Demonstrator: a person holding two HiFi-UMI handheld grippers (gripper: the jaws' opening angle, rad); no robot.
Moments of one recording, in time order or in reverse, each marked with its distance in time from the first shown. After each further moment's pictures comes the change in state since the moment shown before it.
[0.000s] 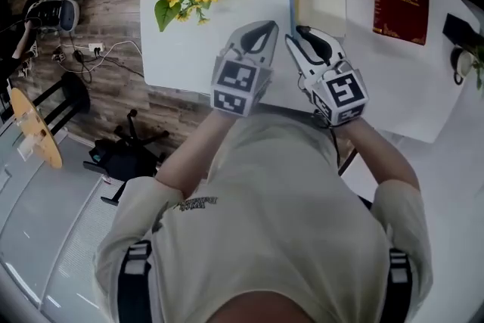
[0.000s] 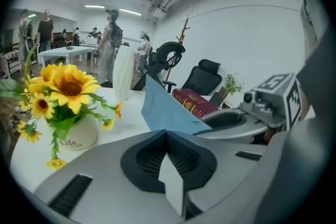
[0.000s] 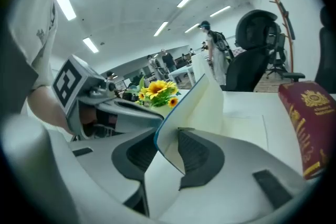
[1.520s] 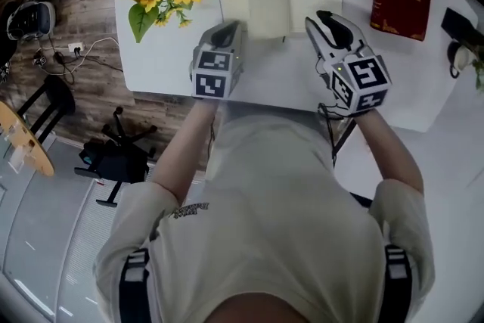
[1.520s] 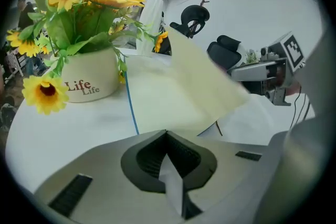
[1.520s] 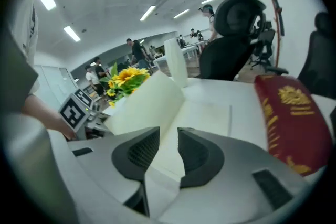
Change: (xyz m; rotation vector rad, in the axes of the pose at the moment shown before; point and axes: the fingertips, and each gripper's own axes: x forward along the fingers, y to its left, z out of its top) left arm 0.022 0.070 -0.110 -0.078 0.261 0.098; right arm -0.008 -0.073 -0.023 0.051 0.174 -0.139
